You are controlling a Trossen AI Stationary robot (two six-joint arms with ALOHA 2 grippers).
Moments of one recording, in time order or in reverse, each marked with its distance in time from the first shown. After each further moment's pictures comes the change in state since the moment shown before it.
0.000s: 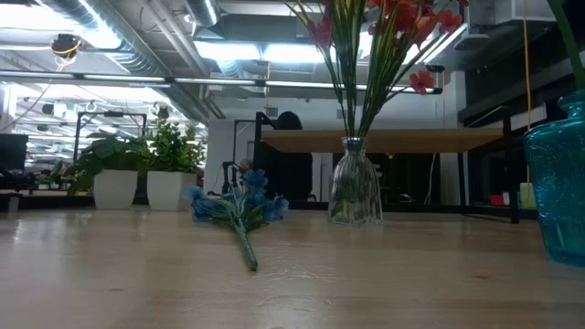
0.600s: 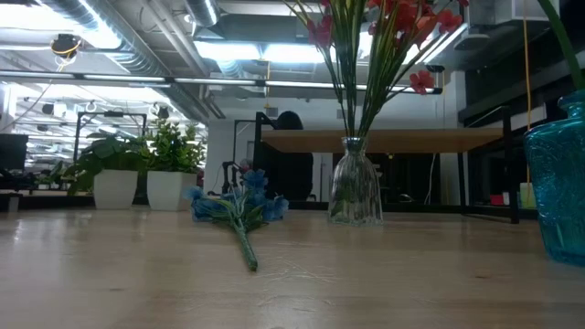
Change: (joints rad) left arm 0.031 0.001 -0.001 0.031 0.086 0.001; right arm -0.003 0.000 0.000 0.002 0.005 0.001
